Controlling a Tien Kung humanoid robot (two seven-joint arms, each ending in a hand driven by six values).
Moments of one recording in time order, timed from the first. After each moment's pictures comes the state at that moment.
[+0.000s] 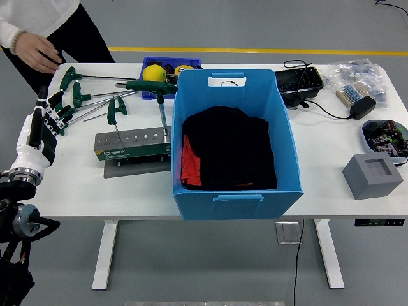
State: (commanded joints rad) left arm -0.13 0.03 -1.66 -1.31 1.14 0.01 -0.01; right arm 0.06 -0.17 0.56 0.18 -0.19 -0.20 0.04
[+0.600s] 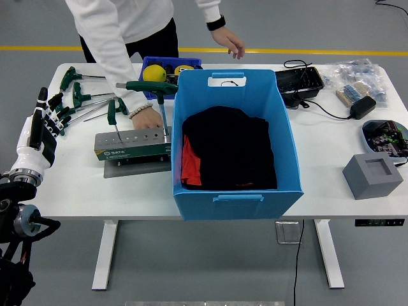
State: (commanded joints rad) left arm -0.13 0.02 -1.67 -1.30 1.14 0.01 -0.01; right arm 0.07 -0.18 0.55 0.18 -0.18 -0.19 0.05
